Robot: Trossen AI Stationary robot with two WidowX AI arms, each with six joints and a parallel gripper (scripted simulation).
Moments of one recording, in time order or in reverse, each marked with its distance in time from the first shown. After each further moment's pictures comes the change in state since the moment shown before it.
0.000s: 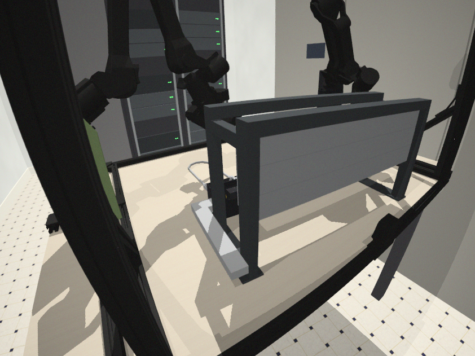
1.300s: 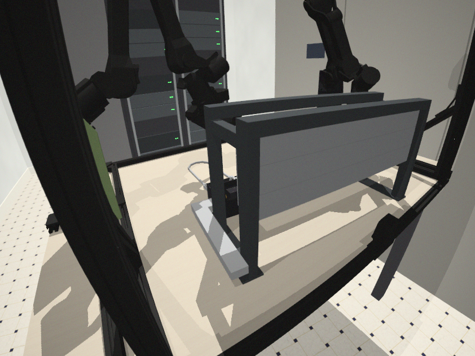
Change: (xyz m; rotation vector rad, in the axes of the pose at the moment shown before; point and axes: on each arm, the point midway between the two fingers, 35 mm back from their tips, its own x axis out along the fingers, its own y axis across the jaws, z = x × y) left arm 0.000 0.000 0.000 0.000 0.000 0.000; right arm 0.001 -0.005 0.010 0.231 0.051 -0.011
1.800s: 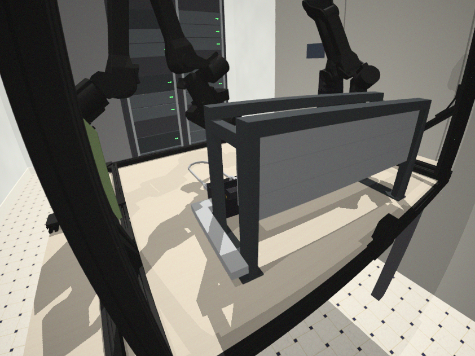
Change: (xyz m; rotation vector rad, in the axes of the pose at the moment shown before) left arm 0.000 0.000 0.000 0.000 0.000 0.000; right arm 0.001 -0.003 0.011 0.232 0.049 -0.010
